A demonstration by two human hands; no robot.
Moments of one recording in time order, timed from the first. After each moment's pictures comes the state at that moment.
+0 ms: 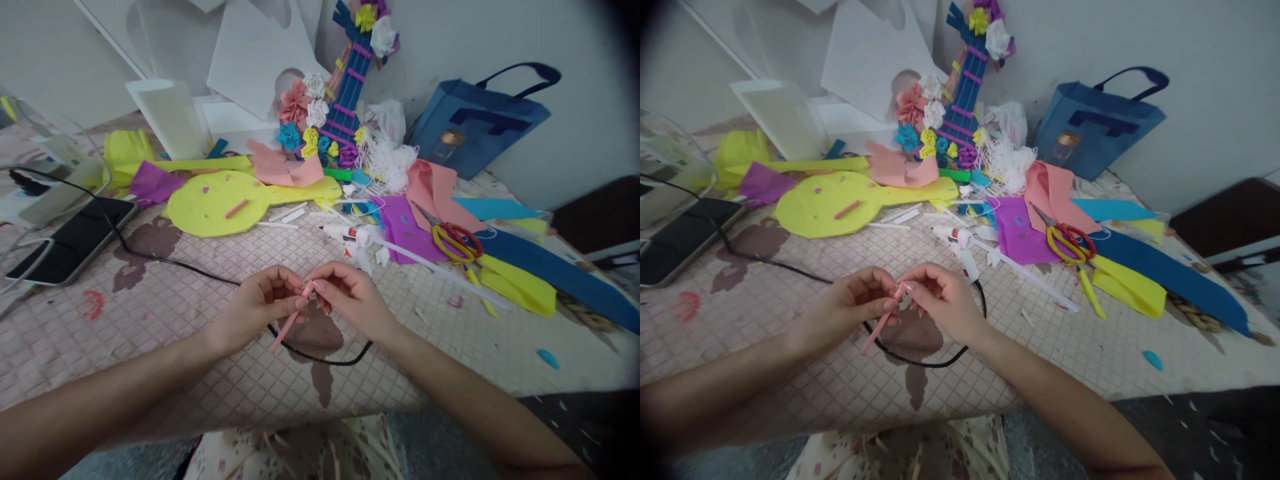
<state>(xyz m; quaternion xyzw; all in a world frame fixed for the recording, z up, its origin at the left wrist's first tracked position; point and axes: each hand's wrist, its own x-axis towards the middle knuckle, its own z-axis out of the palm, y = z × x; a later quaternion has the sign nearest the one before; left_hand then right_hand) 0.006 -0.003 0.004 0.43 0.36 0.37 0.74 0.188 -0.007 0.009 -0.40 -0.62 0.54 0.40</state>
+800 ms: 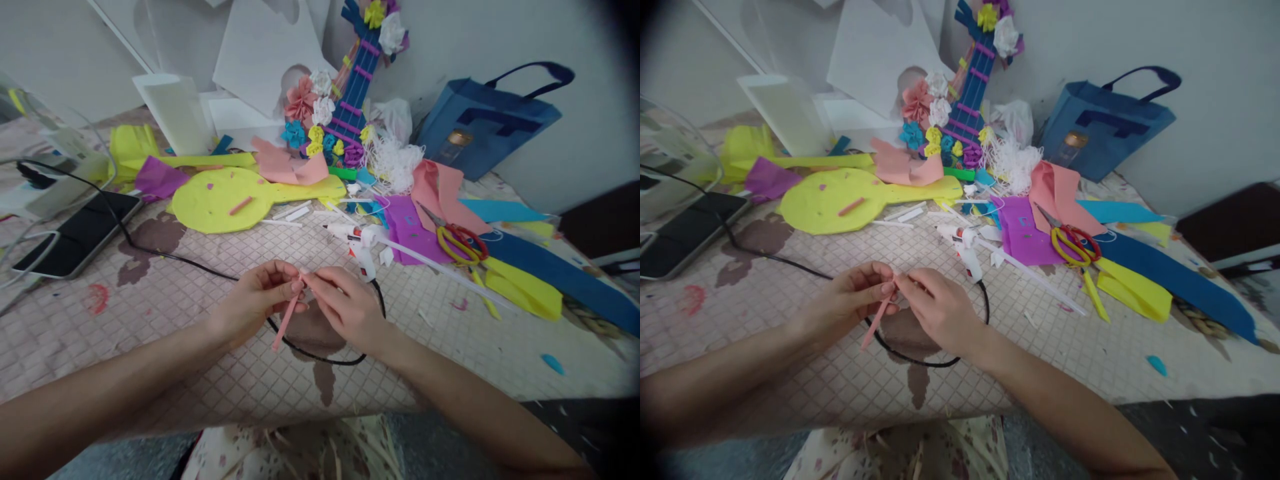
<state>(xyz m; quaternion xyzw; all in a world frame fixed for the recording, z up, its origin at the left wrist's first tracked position) 0.001 0.002 -0.001 0.35 0.36 0.39 0.77 0.187 -0.011 -0.004 -0.35 -0.87 0.03 0.34</state>
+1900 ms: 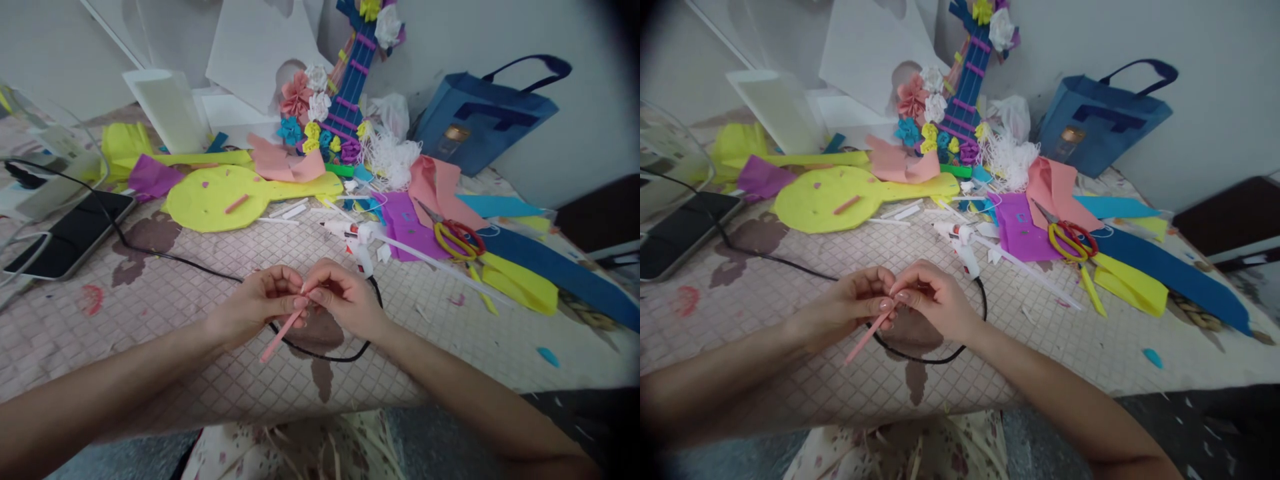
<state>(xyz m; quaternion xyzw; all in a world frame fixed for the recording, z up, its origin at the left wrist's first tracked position) 0.004 -0.001 0.006 0.36 0.33 0.32 0.81 0.186 -0.002 -0.003 -0.32 -0.70 0.48 0.43</state>
